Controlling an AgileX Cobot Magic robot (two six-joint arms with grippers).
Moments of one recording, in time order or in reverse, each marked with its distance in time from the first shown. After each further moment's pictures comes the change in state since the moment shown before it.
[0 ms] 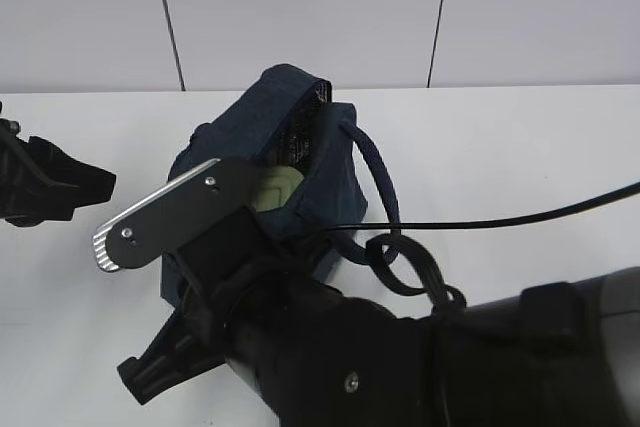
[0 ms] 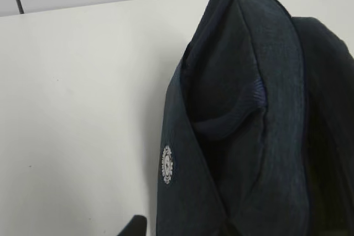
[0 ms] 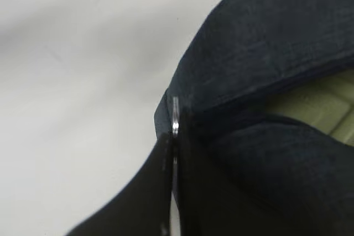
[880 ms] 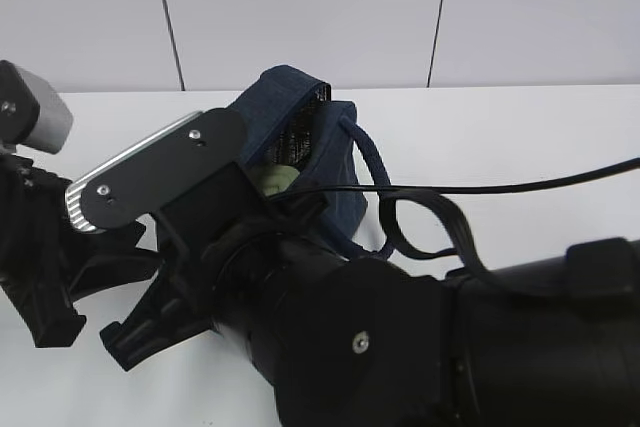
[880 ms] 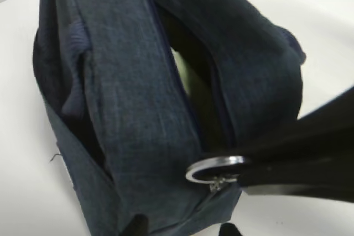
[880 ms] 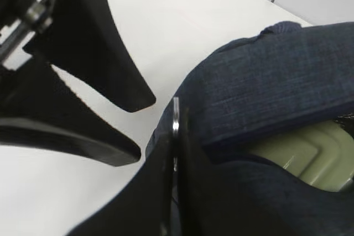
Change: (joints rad) left arm -0.001 0.100 0.087 -0.397 0.139 0.825; right arm 0.000 -0.053 -0.037 0.025 -0.017 -0.107
